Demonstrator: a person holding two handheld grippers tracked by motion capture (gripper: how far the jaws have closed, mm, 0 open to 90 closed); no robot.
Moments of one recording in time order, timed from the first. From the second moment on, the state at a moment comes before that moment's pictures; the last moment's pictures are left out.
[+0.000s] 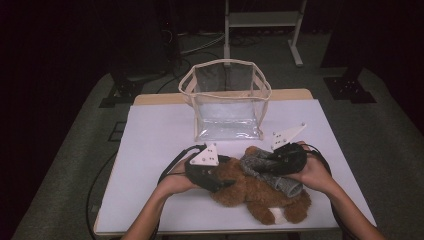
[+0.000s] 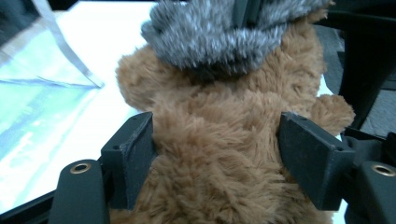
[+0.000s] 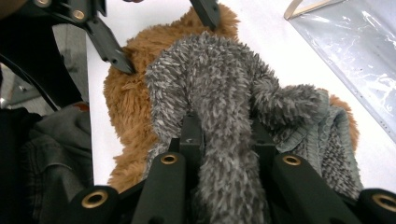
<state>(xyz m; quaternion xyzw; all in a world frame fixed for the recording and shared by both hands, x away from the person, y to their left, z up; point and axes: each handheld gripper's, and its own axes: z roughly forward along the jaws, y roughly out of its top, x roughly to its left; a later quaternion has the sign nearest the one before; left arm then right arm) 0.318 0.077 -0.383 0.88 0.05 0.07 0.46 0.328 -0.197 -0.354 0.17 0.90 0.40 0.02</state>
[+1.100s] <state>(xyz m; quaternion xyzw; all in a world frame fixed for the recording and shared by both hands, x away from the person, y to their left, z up) 0.303 0.079 -0.384 0.89 0.04 0.05 0.44 0.323 -0.215 -0.343 0.19 0.89 0.41 0.03</state>
